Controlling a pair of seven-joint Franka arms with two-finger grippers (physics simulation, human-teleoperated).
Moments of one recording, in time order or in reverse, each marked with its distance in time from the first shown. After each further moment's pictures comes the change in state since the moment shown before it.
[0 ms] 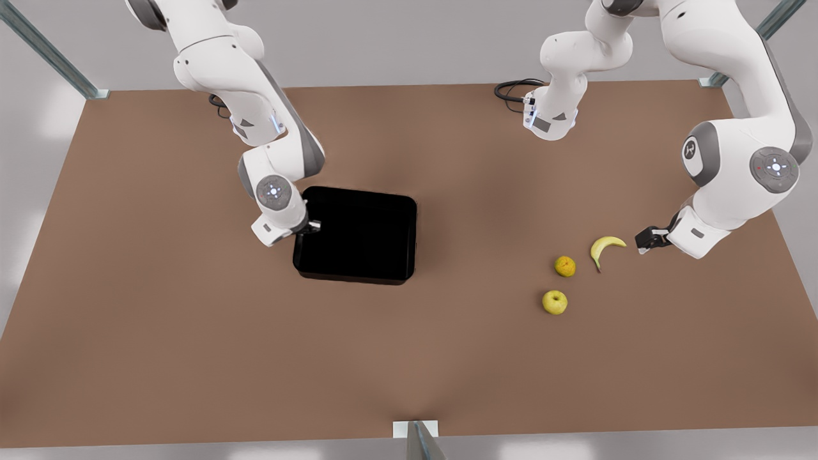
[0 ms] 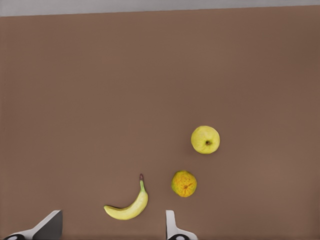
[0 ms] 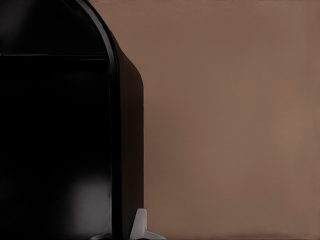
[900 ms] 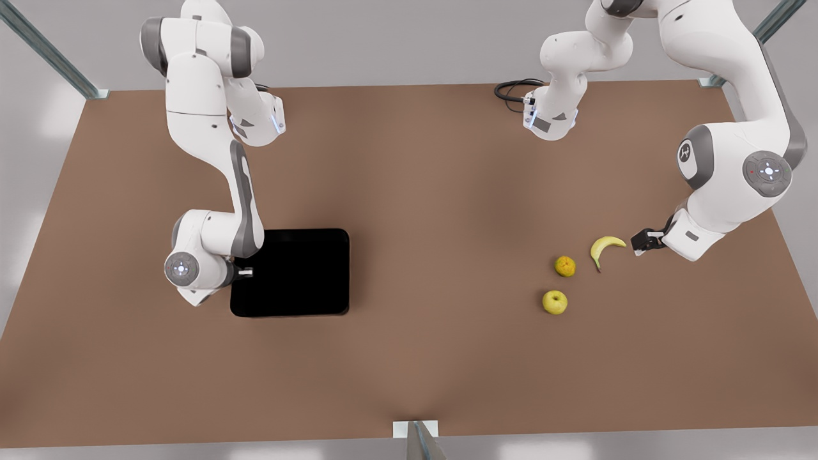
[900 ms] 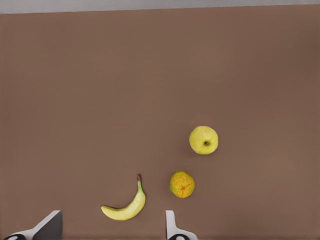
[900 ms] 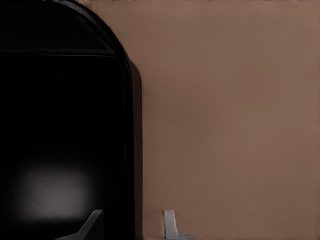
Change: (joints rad) left arm -0.006 0.006 -0.004 -0.002 0.004 0.005 -0.018; right arm -0.017 0.371 -0.380 0.231 0.248 -0.023 -0.629
